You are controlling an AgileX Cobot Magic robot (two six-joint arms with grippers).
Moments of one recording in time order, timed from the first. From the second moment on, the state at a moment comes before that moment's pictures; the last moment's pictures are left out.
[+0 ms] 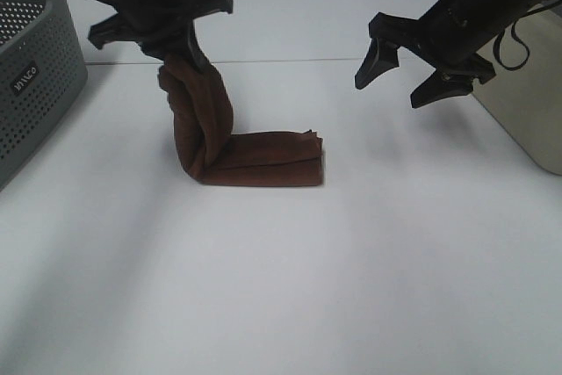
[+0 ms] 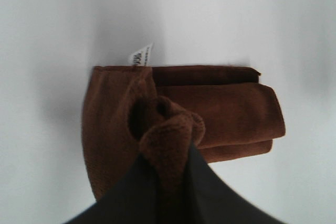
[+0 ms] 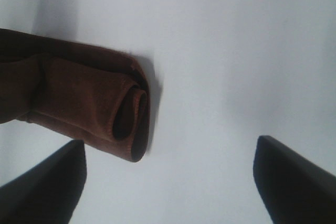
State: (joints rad) left arm -0.37 2.14 -1.83 -0.29 0.94 -0.25; right arm 0.14 1.98 -1.45 0.54 0.78 -0.25
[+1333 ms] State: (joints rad) left arm -0.35 2.16 -1.87 -0.46 0.61 -0.23; right arm 0.29 2.03 -1.45 1.05 0.88 -0.49
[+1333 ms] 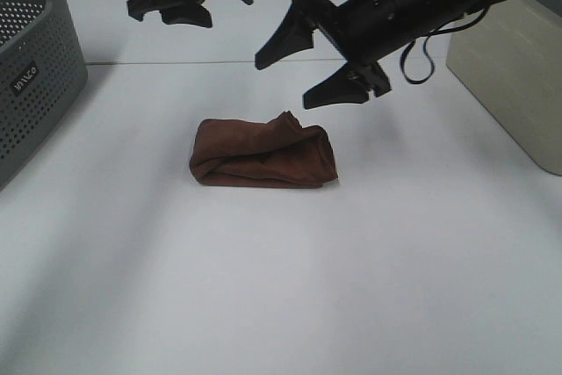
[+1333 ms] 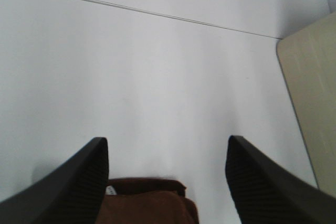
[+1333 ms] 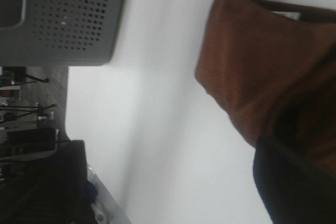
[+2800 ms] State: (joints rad) left arm -0.29 1.96 -1.87 -0.05 1.18 -0.21; right arm 0.32 1.92 -1.45 0.27 0.89 0.01
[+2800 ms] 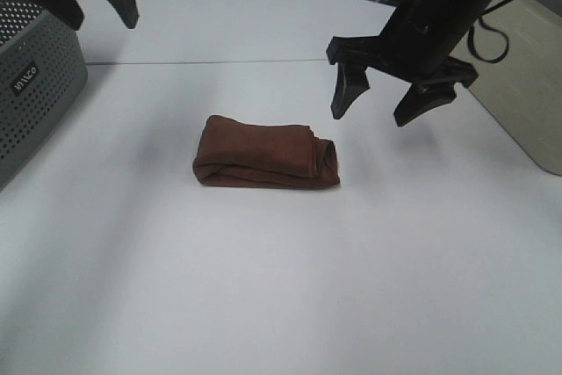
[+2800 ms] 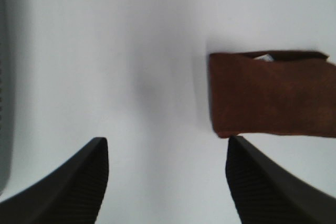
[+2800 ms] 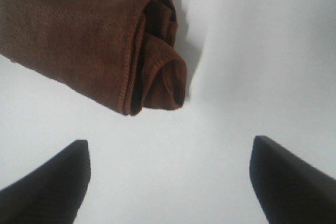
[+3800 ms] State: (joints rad) left arm -0.29 1.00 -1.09 0.05 1.22 -0.16; right arm 0.32 1.14 -1.03 0.05 1.21 0.09
